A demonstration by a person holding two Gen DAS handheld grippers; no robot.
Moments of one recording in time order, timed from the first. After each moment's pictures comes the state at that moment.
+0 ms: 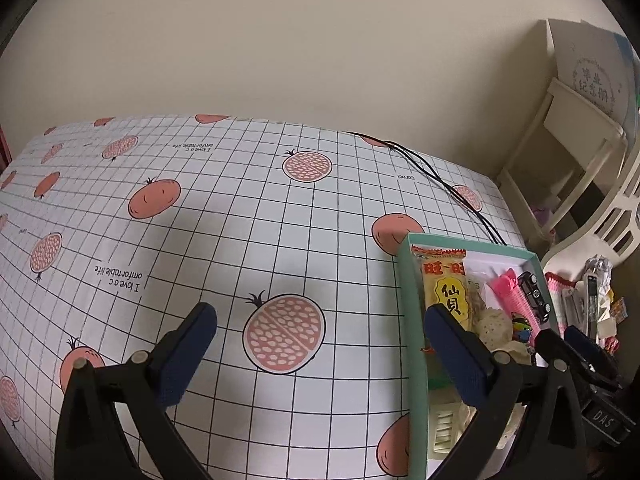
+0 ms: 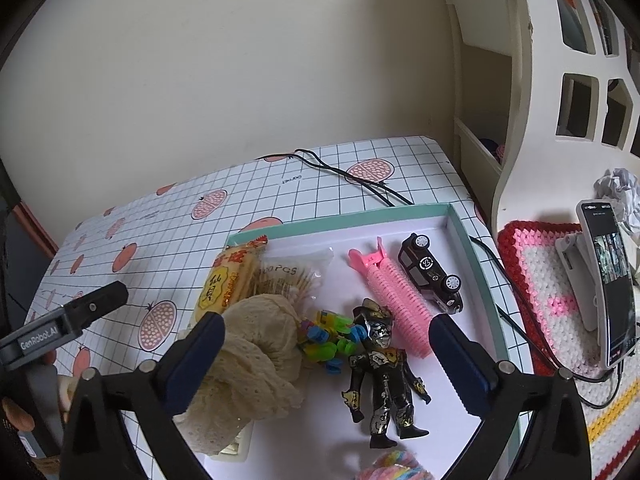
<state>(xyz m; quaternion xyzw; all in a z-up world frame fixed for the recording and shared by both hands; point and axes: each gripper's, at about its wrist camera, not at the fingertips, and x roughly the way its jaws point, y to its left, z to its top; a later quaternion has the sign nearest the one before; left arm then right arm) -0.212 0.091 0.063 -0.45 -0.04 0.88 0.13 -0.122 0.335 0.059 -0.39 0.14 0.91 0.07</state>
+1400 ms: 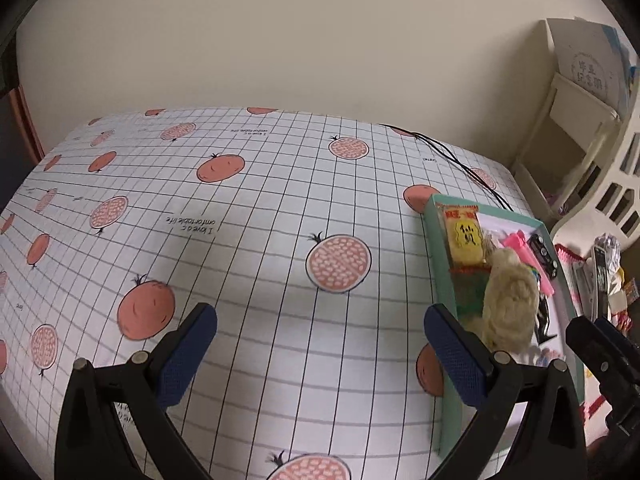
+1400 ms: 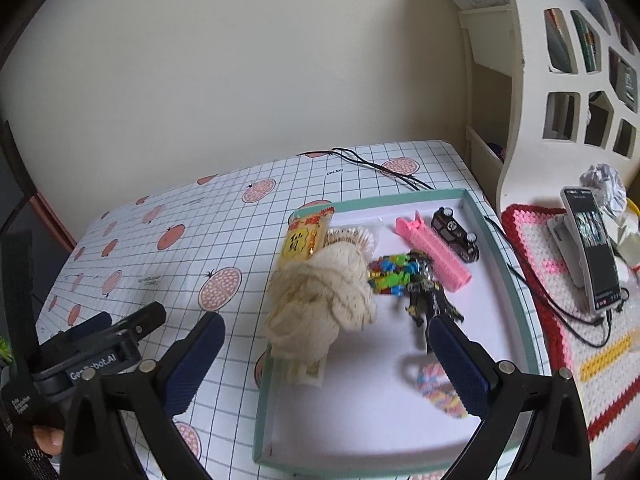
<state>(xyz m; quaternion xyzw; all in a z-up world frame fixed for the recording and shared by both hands) -0.130 0.054 0.072 -0.44 -0.01 0.89 0.08 -0.055 0.270 0.092 -0.38 0.13 0.91 0.06</state>
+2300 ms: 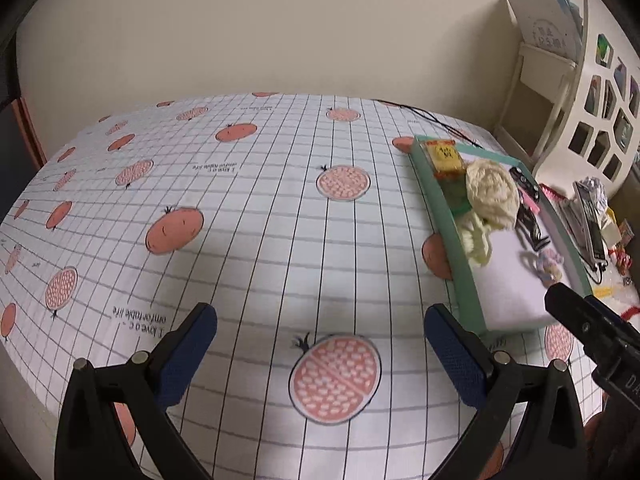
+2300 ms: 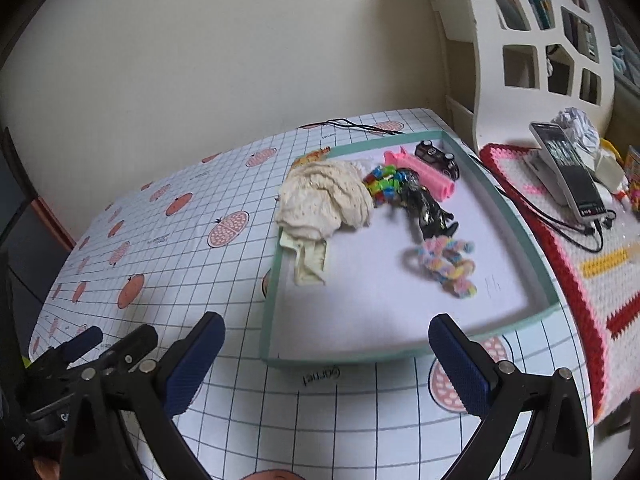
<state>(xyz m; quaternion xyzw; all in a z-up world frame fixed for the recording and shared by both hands) -0.034 0.029 0.046 -0.43 0.01 0.90 0.09 0.026 0.239 0.055 -0.37 0.16 0.91 0.07</state>
